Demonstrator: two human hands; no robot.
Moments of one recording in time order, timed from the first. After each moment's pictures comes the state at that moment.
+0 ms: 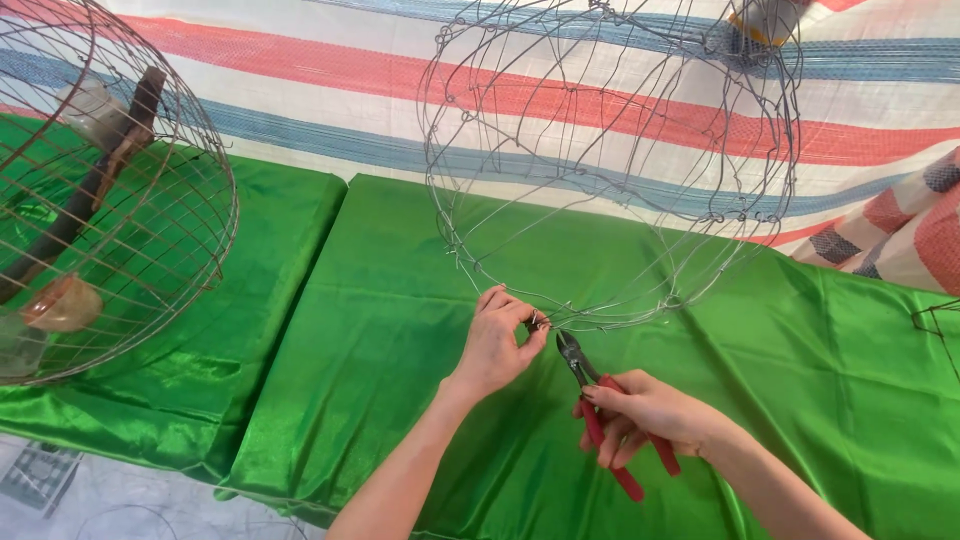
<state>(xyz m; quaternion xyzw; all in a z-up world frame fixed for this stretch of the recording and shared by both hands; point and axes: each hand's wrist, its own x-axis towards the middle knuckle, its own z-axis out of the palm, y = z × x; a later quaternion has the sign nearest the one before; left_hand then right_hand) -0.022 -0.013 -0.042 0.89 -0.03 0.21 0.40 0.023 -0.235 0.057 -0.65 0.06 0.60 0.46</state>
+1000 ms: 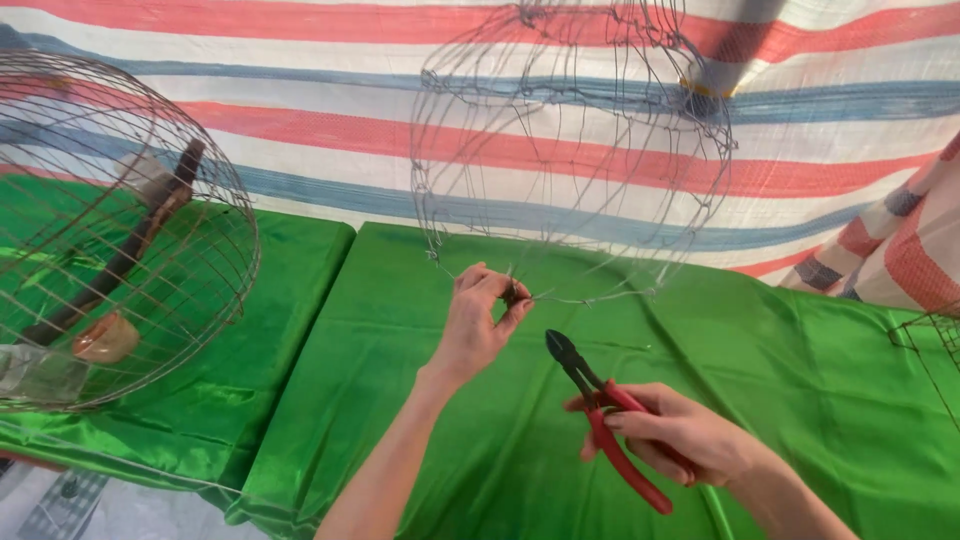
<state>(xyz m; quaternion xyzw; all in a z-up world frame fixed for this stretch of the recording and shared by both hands) -0.001 0.003 0.031 0.88 -0.06 0.28 0.38 0.012 -0.285 0.110 -0.53 -0.15 0.56 0.61</state>
